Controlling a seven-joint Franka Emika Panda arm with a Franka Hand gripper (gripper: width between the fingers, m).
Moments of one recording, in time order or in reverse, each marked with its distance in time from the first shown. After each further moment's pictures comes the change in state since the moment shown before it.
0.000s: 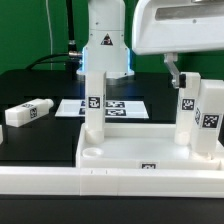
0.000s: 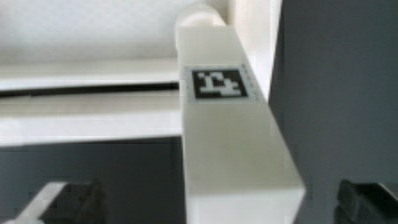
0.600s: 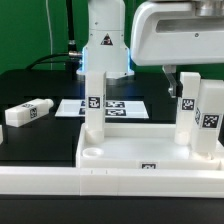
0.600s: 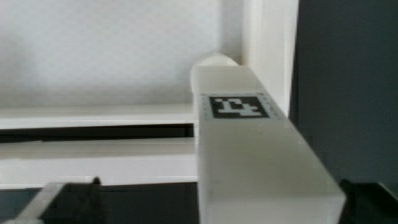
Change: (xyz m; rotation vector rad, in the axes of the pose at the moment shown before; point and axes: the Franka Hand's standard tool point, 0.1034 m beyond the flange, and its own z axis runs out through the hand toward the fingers) arm 0.006 0.001 0.011 -0.027 -0.192 0.021
